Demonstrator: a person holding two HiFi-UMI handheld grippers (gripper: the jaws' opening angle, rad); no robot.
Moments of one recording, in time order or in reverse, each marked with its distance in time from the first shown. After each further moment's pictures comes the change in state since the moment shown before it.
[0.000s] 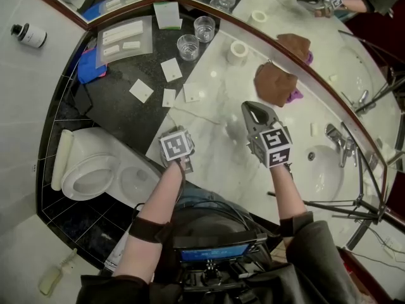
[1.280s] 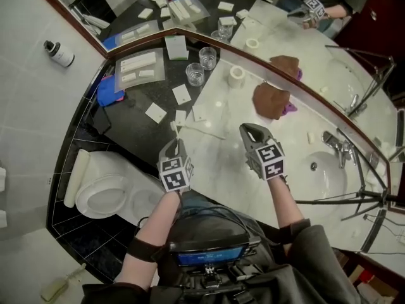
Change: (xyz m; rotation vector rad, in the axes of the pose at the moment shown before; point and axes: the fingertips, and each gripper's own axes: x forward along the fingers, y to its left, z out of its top) left arm -0.110 0.001 0.054 0.215 -0.408 -0.106; right arm -0.032 0.041 0.008 0.003 -0.037 -0.010
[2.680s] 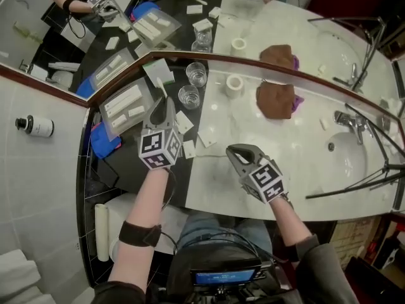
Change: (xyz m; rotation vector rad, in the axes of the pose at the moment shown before) left arm 0.121 0.003 0.245 0.201 -0.406 -0.367; right arm 0.072 0.064 0.024 0.143 -0.017 0.005
